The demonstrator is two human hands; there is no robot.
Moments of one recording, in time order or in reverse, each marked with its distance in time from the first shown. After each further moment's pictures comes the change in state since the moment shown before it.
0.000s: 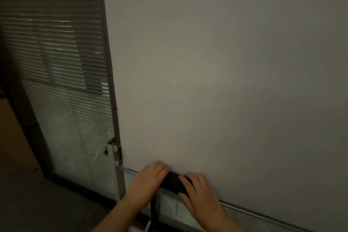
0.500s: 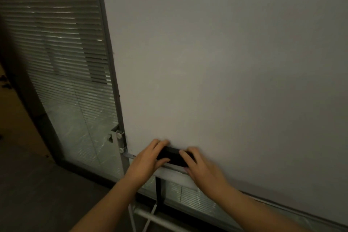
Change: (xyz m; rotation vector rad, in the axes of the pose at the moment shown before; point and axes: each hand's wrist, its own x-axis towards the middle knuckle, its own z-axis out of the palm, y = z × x) left_hand 0.006 -0.003 -0.019 -0.339 0.058 -0.345; right_hand 0.030 0.005 -0.009 -0.075 -0.071 -0.029
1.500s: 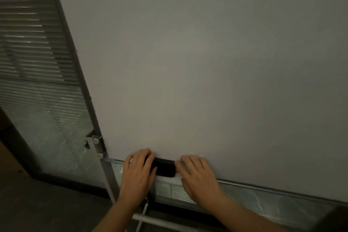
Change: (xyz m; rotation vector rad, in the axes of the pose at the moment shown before) left_hand -0.028 0.010 0.042 0.420 0.194 0.107; right_hand -0.050 -0.001 0.003 -0.246 -0.075 0.020
